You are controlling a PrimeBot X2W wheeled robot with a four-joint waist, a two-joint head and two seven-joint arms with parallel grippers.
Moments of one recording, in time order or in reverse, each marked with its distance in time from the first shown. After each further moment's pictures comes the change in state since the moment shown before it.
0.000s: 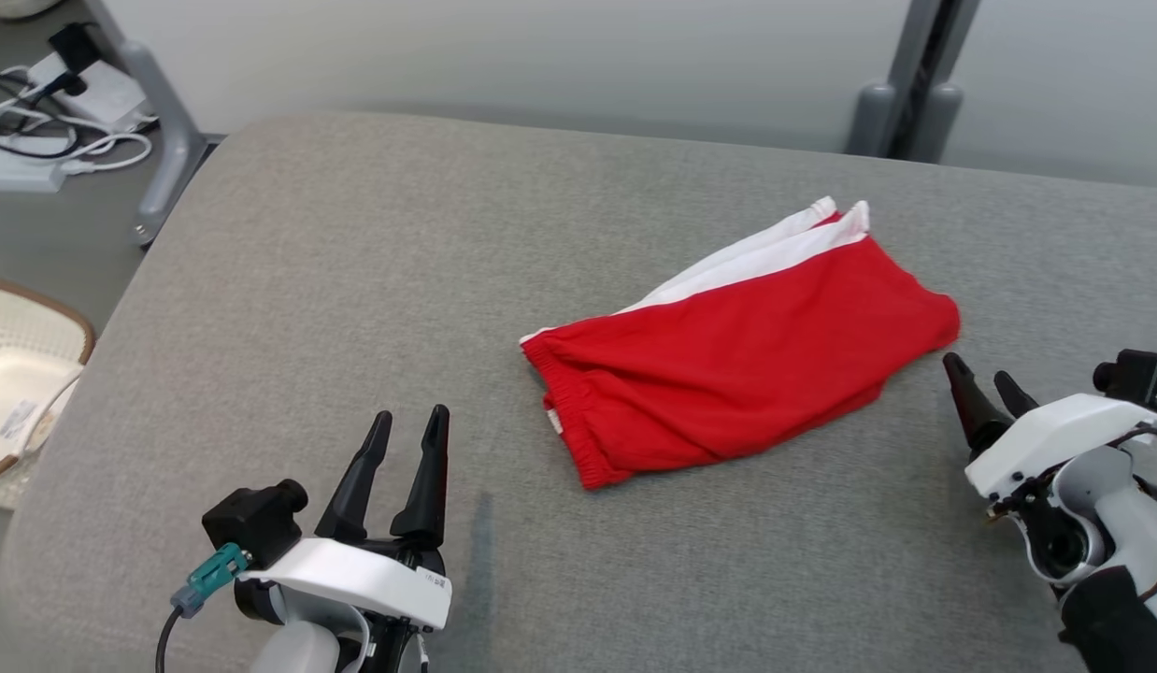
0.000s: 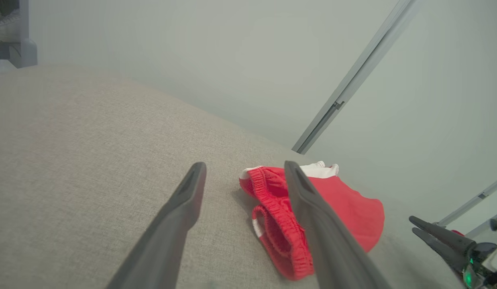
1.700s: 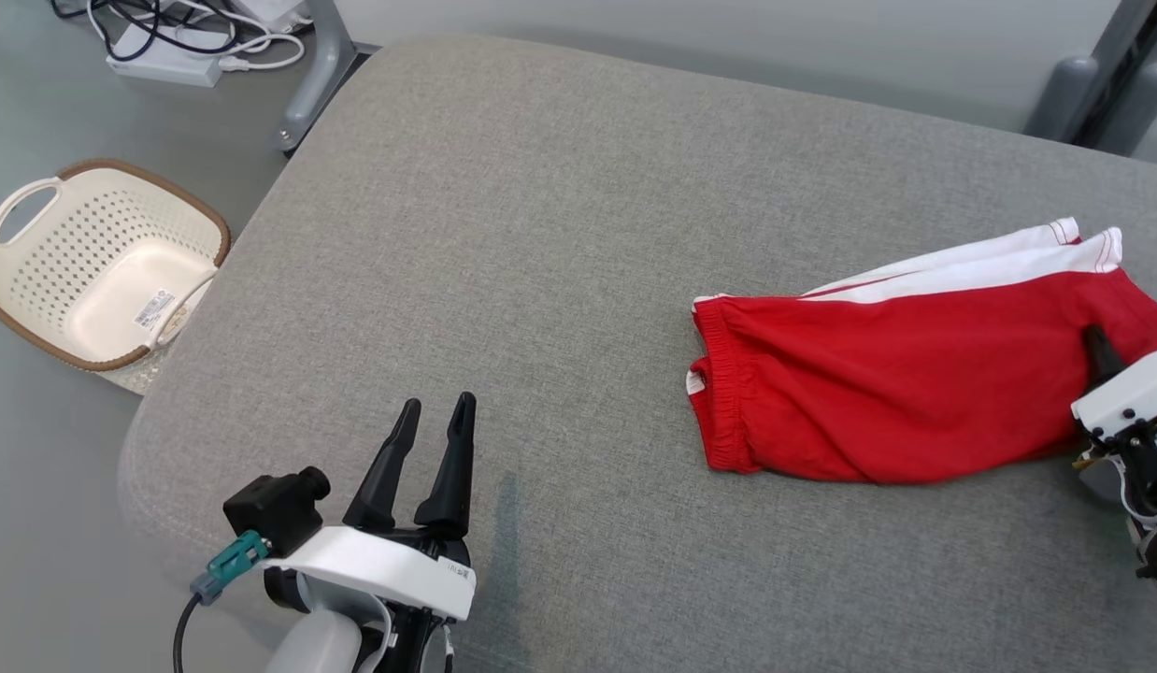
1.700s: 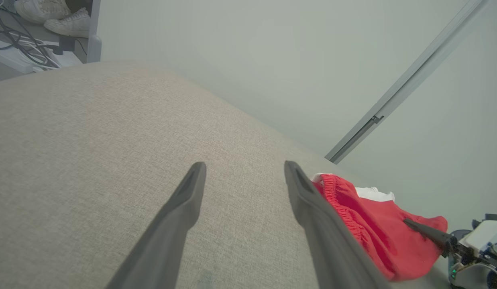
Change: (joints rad) left arm -0.027 -0.002 -0.066 -0.023 -0.082 0.018 0.000; right arm -0.187 -0.072 -0.064 0.262 0.149 0.000 0.041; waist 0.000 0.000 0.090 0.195
